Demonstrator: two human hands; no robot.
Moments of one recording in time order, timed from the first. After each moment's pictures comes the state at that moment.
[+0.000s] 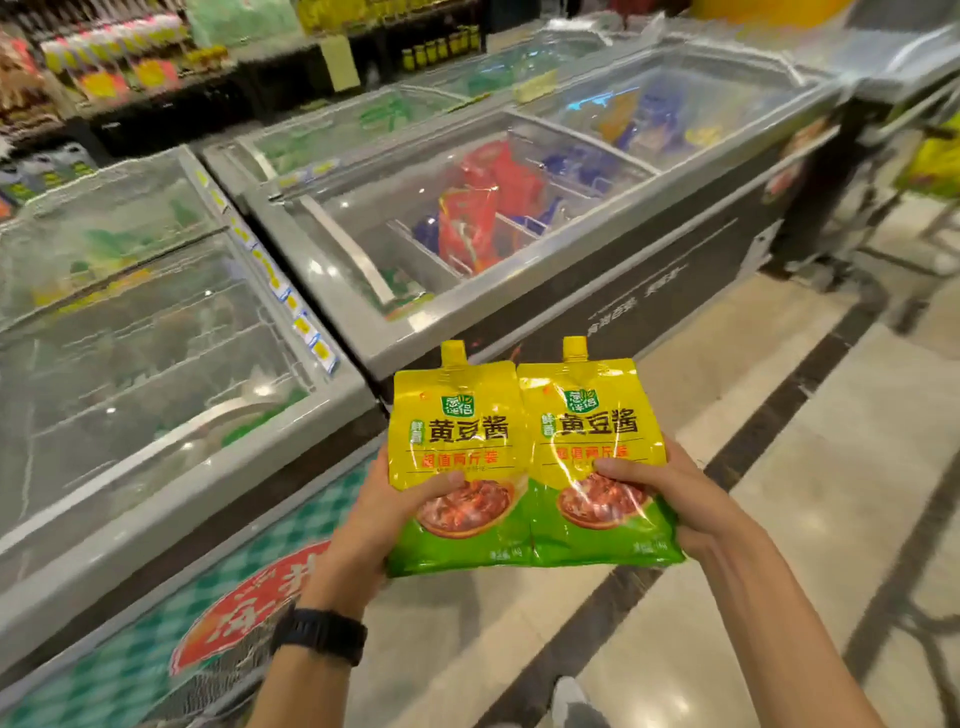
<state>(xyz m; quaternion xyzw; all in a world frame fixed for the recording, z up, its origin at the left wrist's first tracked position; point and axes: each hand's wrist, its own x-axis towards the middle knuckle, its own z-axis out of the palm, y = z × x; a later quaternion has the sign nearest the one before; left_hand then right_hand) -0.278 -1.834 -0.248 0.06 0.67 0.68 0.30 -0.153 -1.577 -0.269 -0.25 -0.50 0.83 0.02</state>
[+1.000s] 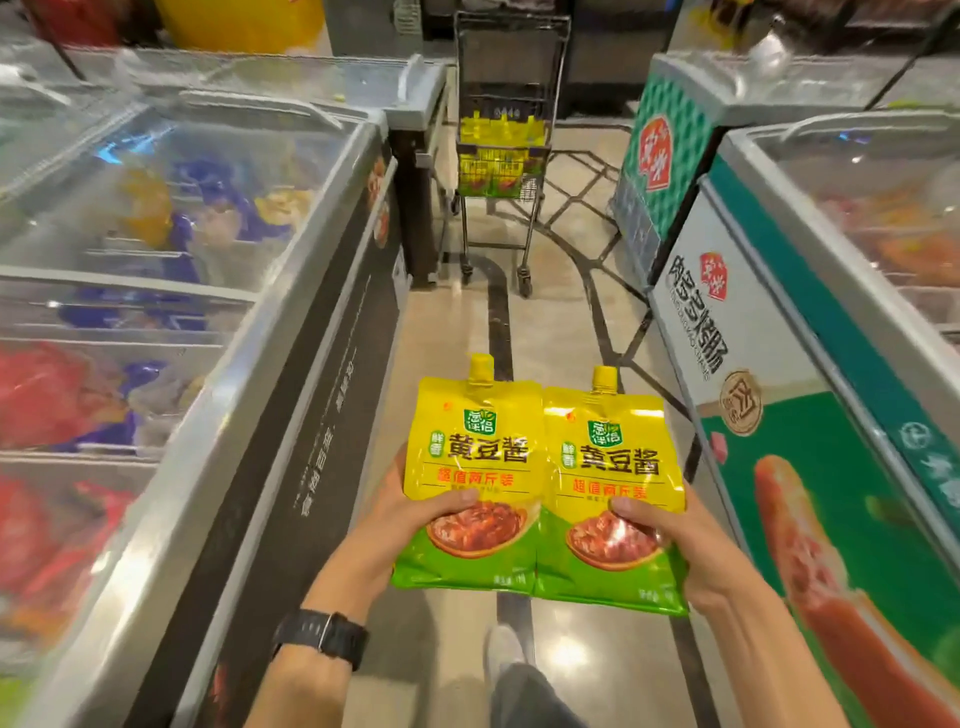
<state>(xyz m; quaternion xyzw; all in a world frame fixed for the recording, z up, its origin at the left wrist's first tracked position) -0.463 -1.297 -0.282 0.32 0.54 0.47 0.62 -0.173 -1.265 -0.280 -0.50 -0.34 0.70 0.37</state>
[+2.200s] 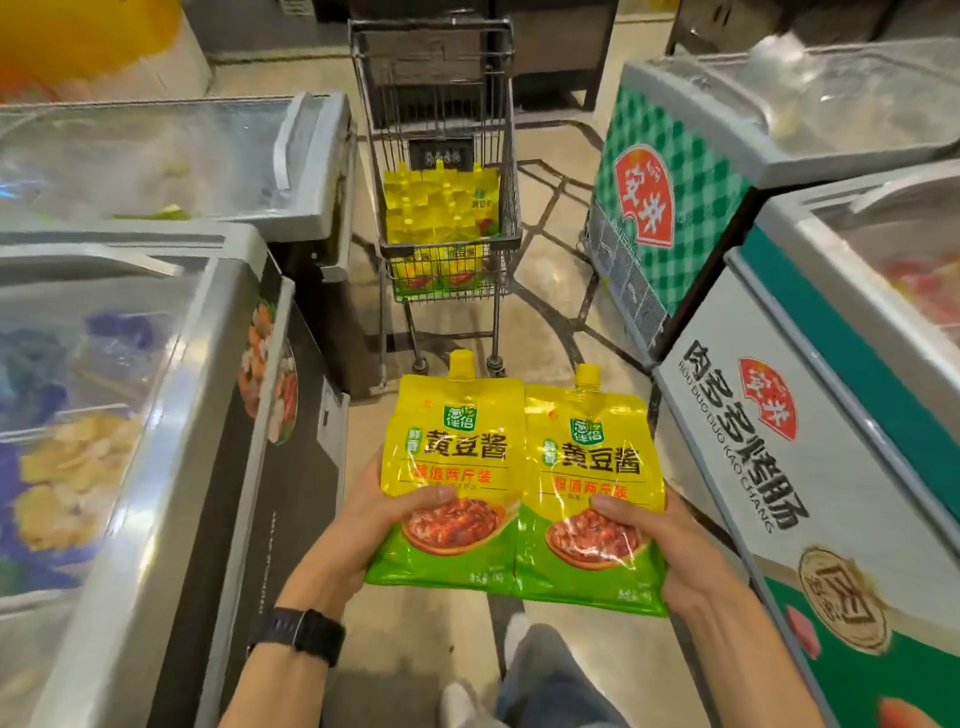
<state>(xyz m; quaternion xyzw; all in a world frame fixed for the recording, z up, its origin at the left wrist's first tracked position) -0.576 -0.573 -0.296 0.35 0.51 0.38 0.69 -0.283 -0.596 -0.298 -0.53 -0.24 0.69 0.43</state>
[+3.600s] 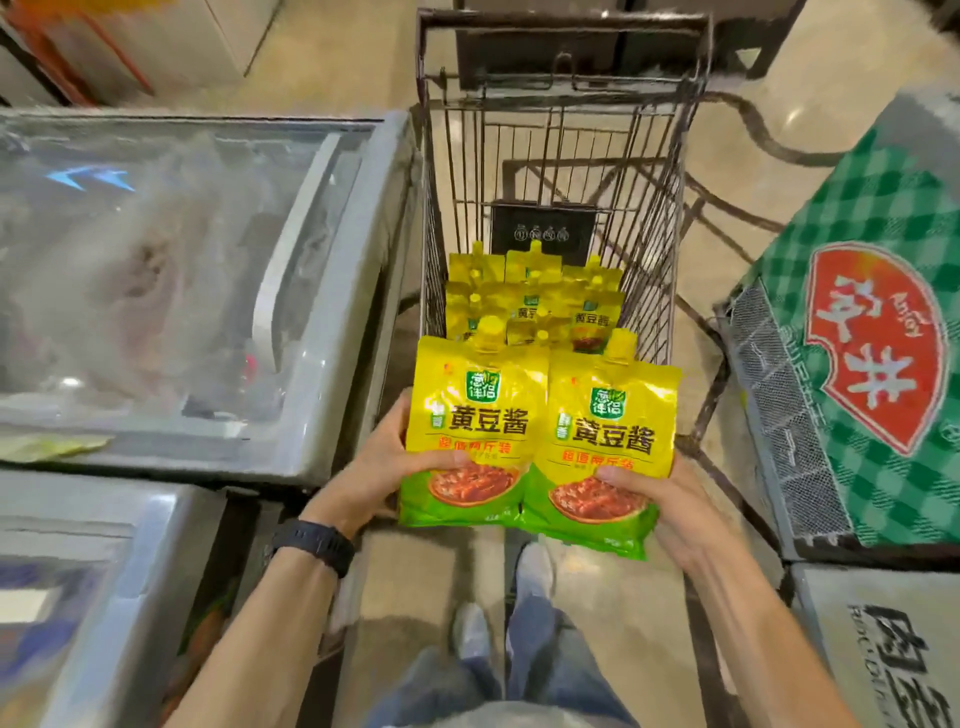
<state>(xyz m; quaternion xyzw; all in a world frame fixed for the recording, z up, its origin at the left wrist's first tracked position) -0.678 0.116 -0.339 0.35 0.59 0.36 0.64 -0.374 0.134 -0.365 -0.56 -0.30 0.68 0.36</state>
